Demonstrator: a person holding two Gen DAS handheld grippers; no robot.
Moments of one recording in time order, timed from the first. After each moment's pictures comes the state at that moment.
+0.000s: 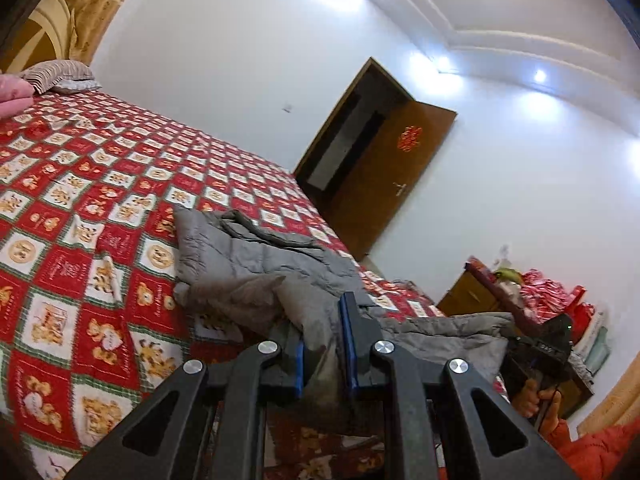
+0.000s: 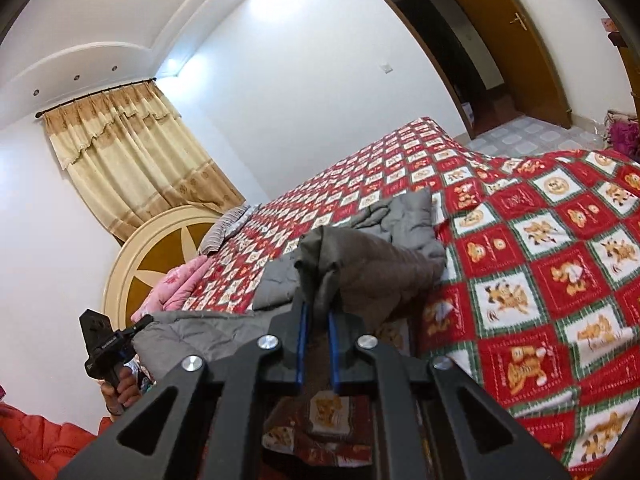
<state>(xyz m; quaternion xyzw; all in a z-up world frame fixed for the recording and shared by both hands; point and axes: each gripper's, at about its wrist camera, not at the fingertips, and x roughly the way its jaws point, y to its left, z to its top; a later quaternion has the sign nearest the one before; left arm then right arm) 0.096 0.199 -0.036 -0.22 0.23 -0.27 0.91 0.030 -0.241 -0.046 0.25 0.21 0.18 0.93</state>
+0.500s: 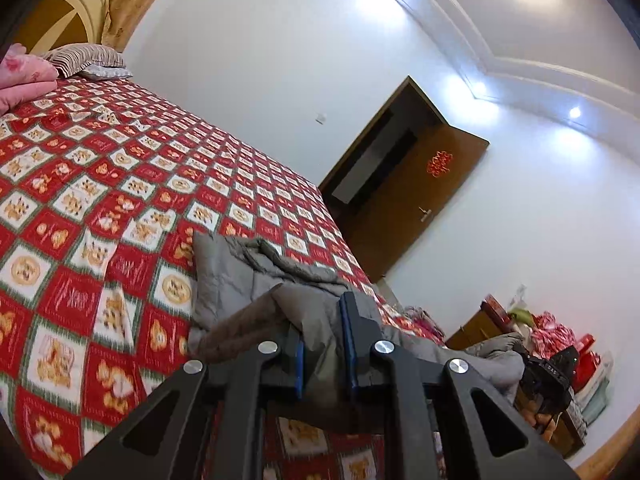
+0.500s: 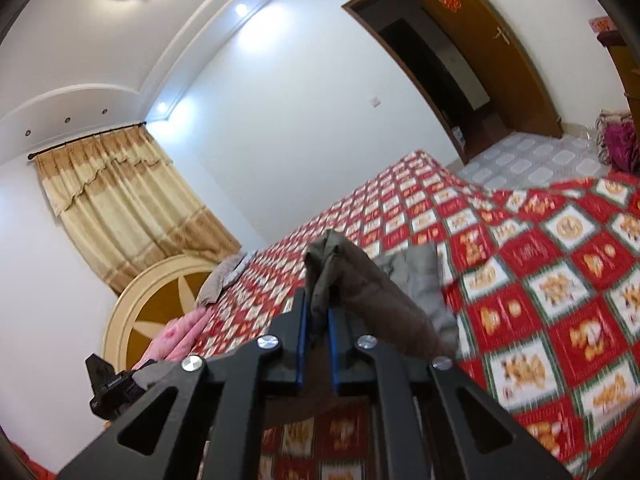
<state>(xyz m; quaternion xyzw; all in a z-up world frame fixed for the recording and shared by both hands) 0.164 0.223 -0.012 -0.28 0.24 -0.22 0.90 0.095 -0.258 -0.002 0.29 0.15 0.15 0.94</state>
